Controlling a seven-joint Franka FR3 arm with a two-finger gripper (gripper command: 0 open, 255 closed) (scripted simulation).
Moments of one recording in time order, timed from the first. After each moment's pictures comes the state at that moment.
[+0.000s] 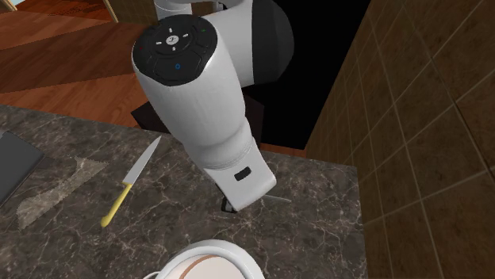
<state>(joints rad) -0.04 0.22 -0.52 -1.59 0.25 1.81 -1.10</state>
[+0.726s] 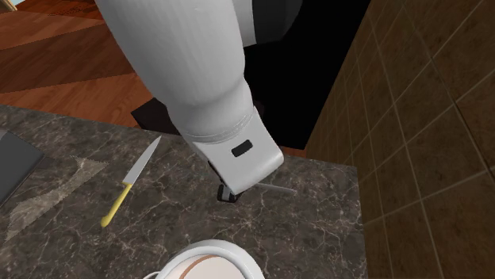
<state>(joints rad) -0.05 0.24 -0.53 -1.42 0.26 1.65 -1.08</state>
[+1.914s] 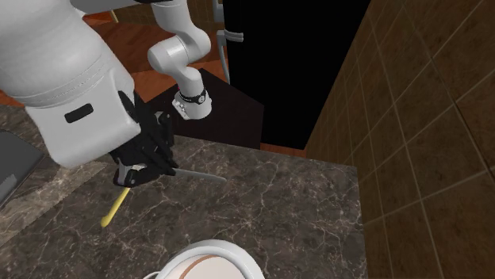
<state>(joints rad) -0.16 0.12 -0.61 -1.45 0.21 1.55 -1.25</state>
